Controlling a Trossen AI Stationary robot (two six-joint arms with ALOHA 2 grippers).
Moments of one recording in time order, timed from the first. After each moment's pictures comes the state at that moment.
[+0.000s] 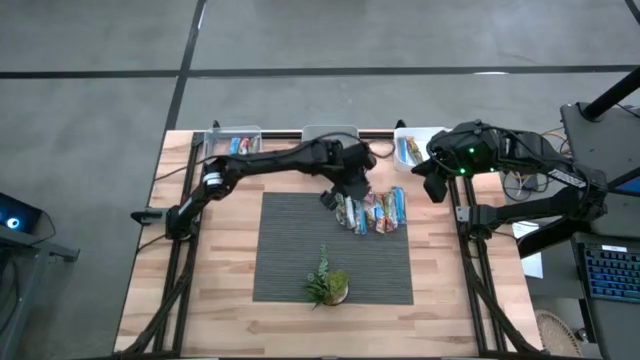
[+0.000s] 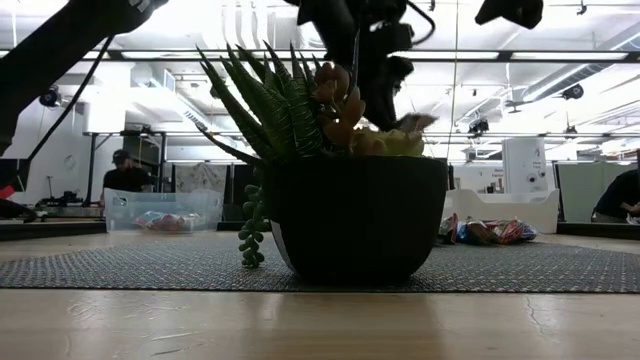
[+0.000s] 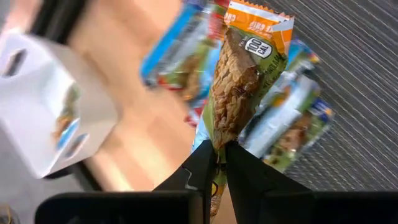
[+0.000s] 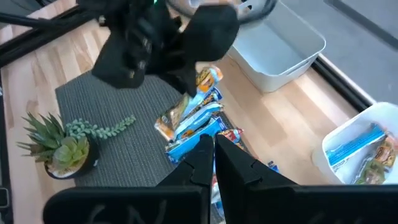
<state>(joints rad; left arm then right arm) 0.18 2.20 2.23 -1.01 0.00 1.02 -0.21 0.98 1.34 -1.12 0.06 0.34</state>
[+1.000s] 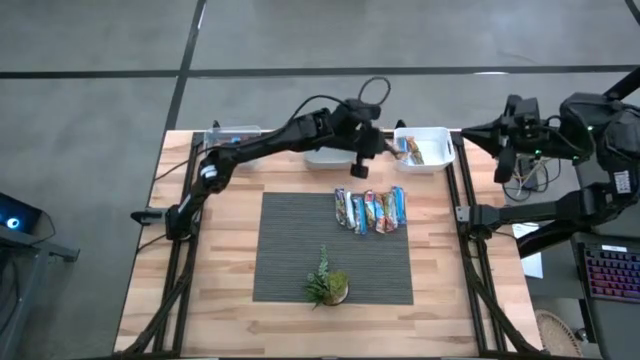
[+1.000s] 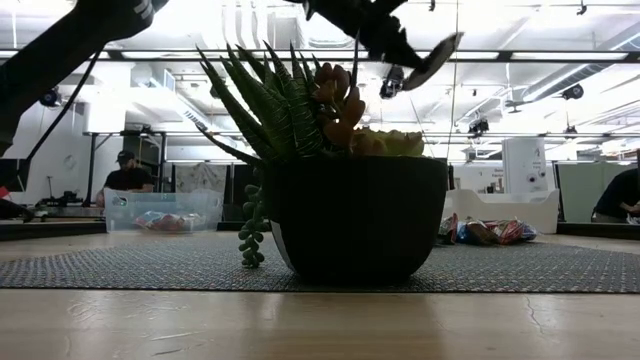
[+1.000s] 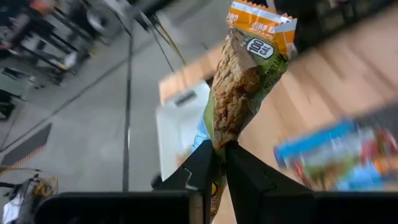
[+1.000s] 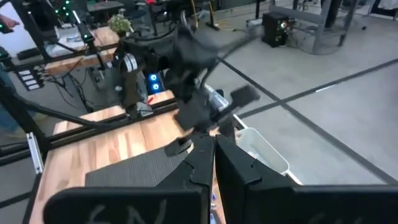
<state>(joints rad) 0.27 2.19 2.36 -0.63 0.06 0.70 -0.21 0.87 1.72 -1.13 0.11 0.18</state>
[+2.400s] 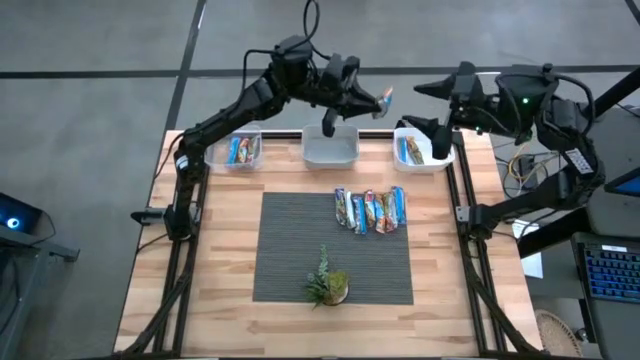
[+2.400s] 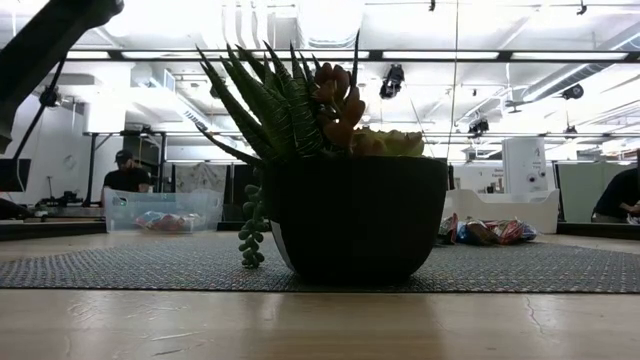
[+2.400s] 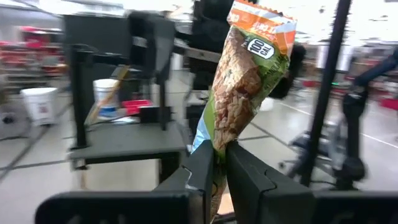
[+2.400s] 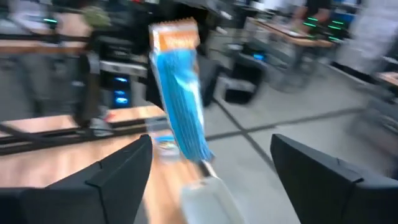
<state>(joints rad) 0.44 1.99 2.36 -0.22 0.78 -0.06 -0.22 1.24 1.96 -0.94 0.18 -0.08</state>
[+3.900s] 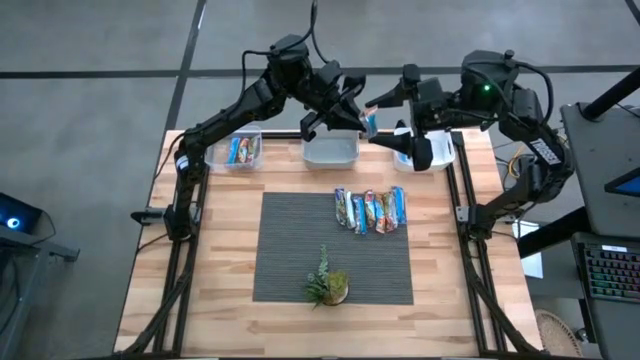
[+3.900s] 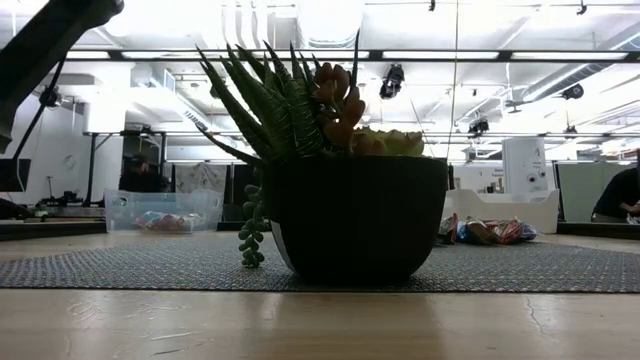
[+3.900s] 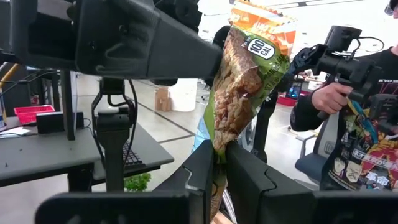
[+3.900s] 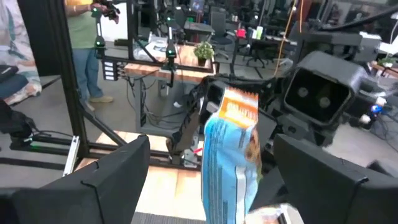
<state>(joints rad) 0.43 1.99 2.36 -0.13 1.12 -0.22 -0.22 1.48 2.17 -0.84 -0.26 -0.13</state>
